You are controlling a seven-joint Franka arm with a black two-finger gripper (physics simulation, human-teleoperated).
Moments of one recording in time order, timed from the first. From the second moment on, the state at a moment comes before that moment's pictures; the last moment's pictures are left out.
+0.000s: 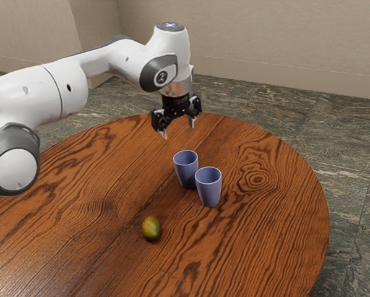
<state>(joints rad) 0.02 0.67 -0.25 -1.12 0.30 1.83 -1.28</state>
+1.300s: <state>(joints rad) 0.02 0.92 -0.29 -0.92 0.31 1.90 -1.37</state>
